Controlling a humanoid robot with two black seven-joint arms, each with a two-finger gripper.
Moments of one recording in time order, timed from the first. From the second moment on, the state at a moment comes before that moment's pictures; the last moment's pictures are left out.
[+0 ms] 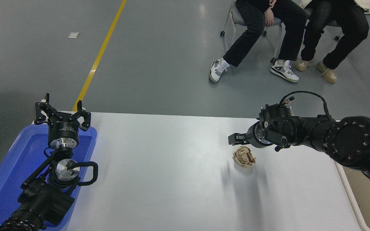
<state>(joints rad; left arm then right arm) -0.52 0.11 -1.24 -0.58 0.09 -0.34 -0.56 1.25 0.00 -0.94 0.53 -0.35 0.36 -0.08</state>
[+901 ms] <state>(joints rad) -0.52 0.11 -1.24 -0.58 0.09 -0.34 -0.56 1.13 0.00 -0.89 0.47 -0.37 0.32 -0.08</state>
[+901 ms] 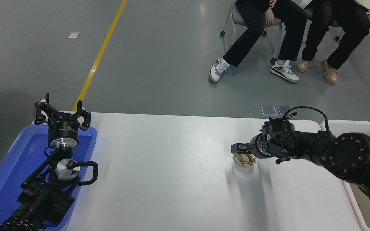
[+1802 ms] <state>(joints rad) -0.52 0.11 -1.24 -0.58 0.09 -0.34 -0.56 1.20 0.00 -0.87 0.56 -0.38 0.35 -0.06</state>
